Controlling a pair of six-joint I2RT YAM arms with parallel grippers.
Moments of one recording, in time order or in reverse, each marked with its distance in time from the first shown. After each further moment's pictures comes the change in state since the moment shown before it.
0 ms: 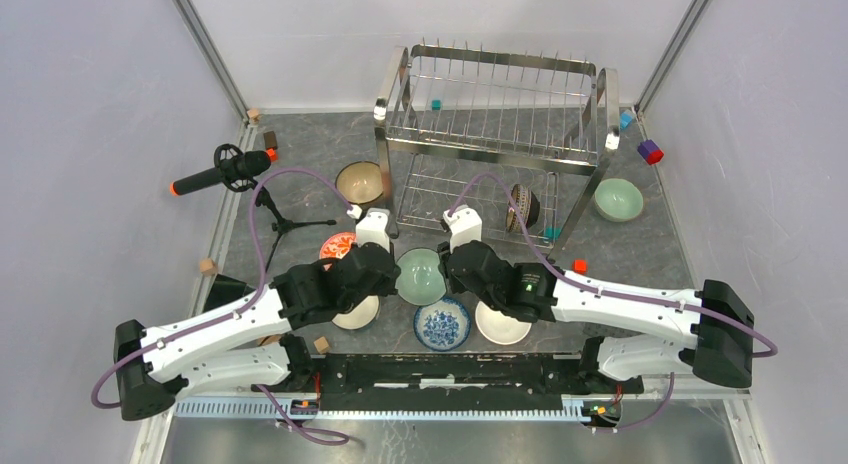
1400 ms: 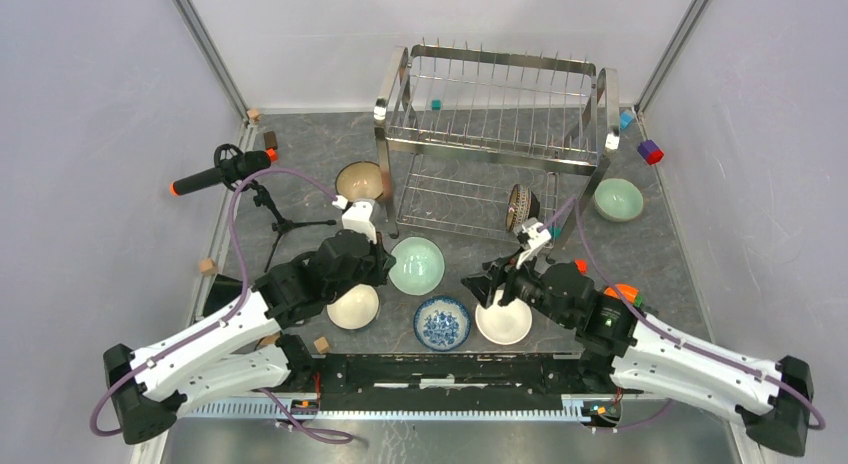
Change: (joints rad) left arm 0.147 -0.098 -0.026 0.082 0.151 0.106; right arm -0.175 -0.632 -0.463 0.251 -0.351 0.002
